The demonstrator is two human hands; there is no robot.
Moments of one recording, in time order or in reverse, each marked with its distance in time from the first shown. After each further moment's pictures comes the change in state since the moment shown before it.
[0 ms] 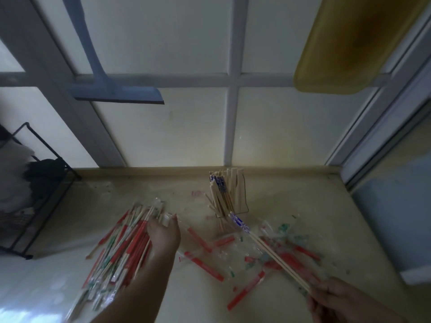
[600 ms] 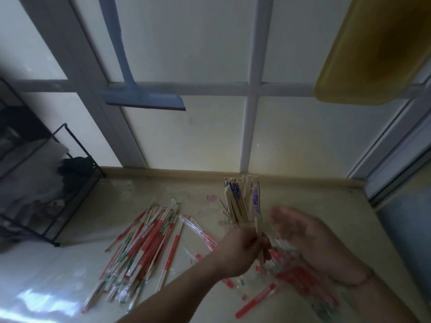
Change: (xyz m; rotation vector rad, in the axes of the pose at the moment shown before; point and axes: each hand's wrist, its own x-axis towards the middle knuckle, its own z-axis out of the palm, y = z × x) left_hand -0.143 0.100 -0.005 0.121 -0.873 0.677; right_hand 0.039 -0.127 0.057 -0.182 0.302 -0.563
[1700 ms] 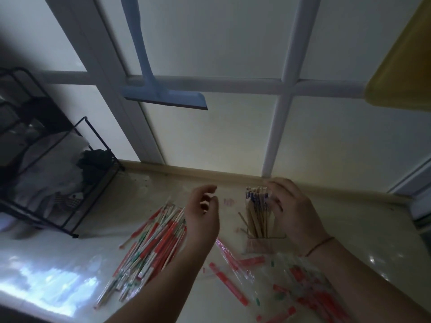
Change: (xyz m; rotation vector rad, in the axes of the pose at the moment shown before) left_hand 0.029 -0.048 -0.079 -0.163 1.016 -0.021; right_hand 0.121 0.007 0.032 -0.837 0.252 -0.631
